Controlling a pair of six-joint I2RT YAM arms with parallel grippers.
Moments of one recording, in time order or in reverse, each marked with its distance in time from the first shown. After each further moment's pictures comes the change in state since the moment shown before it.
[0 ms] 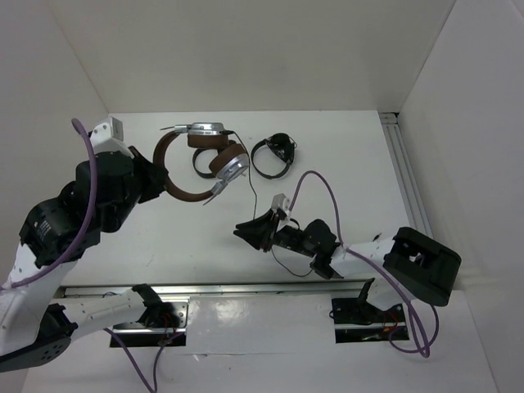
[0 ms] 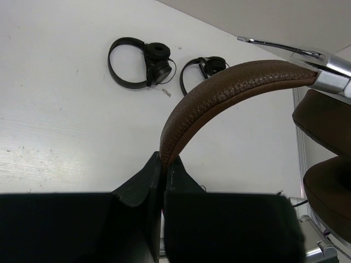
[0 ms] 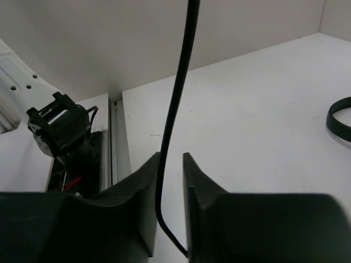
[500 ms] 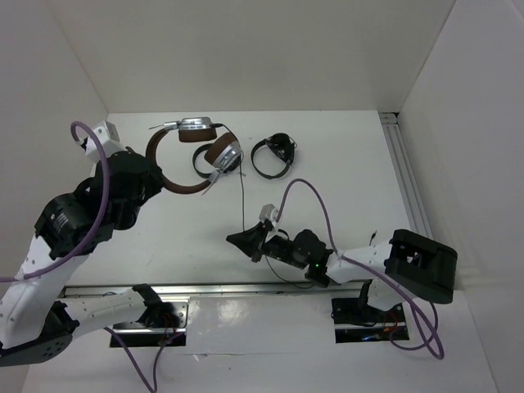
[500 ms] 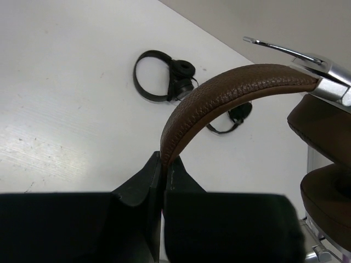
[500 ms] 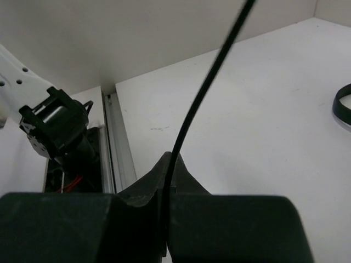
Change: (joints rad) left arm 0.000 0.026 -0.021 -0.023 -0.162 -0.135; right arm 0.121 0.007 0.006 -0.051 0.144 -0.040
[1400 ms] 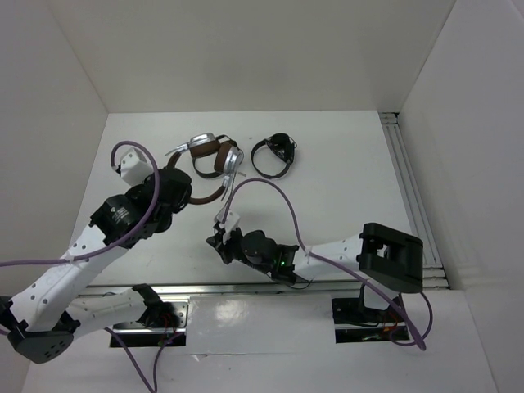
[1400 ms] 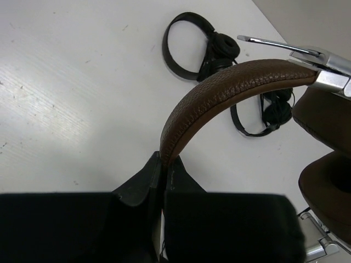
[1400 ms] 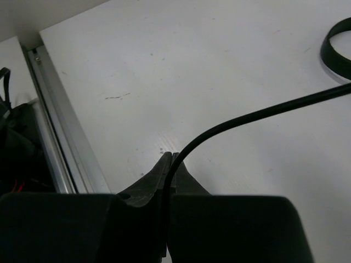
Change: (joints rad) left arm 0.018 0.010 -0.363 0.101 -0.022 -0.322; right arm 0.186 0.218 0.384 -0.505 0.414 -0.071
